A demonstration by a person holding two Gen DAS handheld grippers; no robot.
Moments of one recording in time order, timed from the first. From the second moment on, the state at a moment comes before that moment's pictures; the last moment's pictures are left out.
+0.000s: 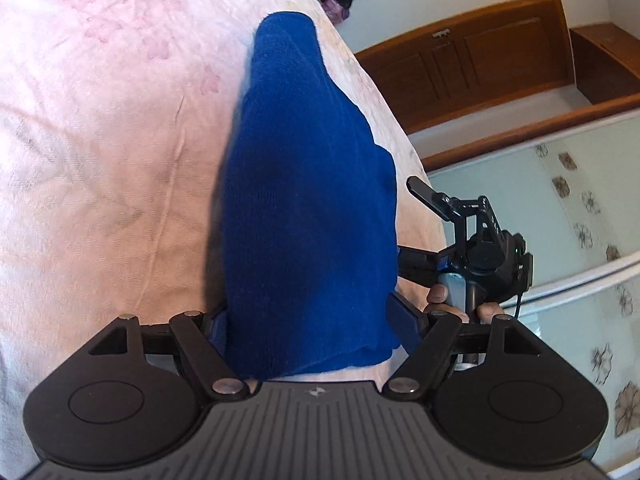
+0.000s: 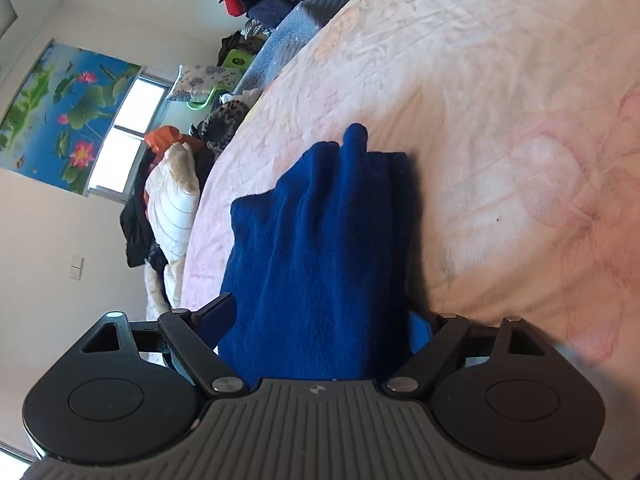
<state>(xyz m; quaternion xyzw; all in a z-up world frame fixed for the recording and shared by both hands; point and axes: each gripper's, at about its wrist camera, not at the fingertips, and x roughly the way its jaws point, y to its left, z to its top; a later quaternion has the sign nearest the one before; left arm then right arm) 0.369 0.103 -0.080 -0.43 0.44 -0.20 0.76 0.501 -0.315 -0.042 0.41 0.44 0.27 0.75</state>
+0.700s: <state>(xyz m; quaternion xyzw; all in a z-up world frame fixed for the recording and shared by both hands) 0.347 0.109 -0.051 -0.36 0.45 -0.18 0.80 0.478 -0.297 -0.033 0.36 0.44 0.29 0.77</state>
